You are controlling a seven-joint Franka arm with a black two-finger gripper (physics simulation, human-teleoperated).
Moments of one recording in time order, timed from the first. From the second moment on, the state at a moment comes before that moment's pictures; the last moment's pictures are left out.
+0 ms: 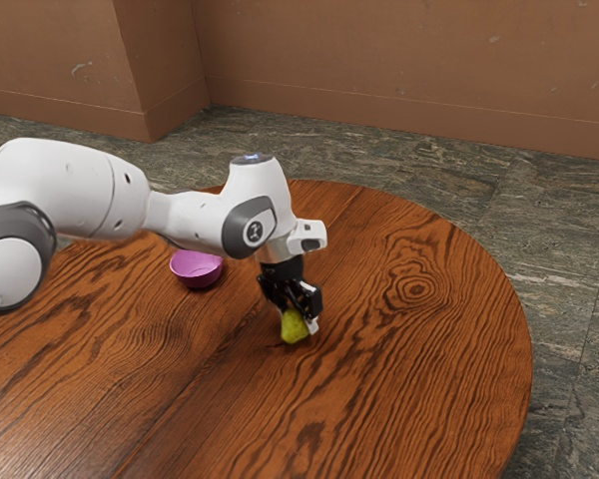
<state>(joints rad) -0.03 0.56 -0.14 -1.71 -0.10 2.26 0.12</state>
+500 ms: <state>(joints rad) -0.03 0.50 0.03 -1.65 -0.08 2.13 0.10</state>
